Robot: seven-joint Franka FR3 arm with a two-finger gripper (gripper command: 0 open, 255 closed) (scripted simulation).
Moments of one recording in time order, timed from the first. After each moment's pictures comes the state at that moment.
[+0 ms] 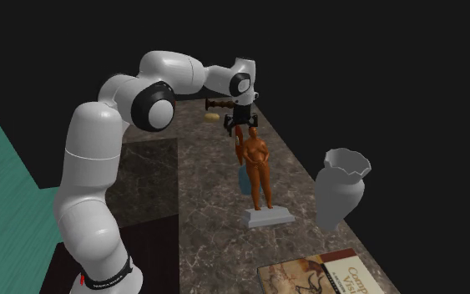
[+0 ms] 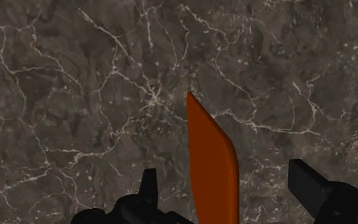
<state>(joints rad) 0.45 0.41 0.17 -1.50 -0.03 1.88 -0.85</state>
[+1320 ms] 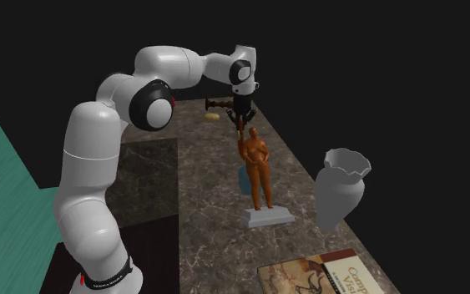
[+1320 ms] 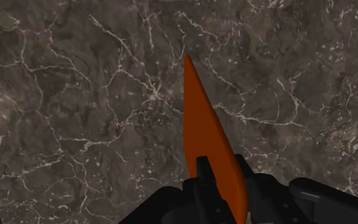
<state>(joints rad) 0.45 0.39 0.17 -1.41 -0.02 1.77 -0.85</state>
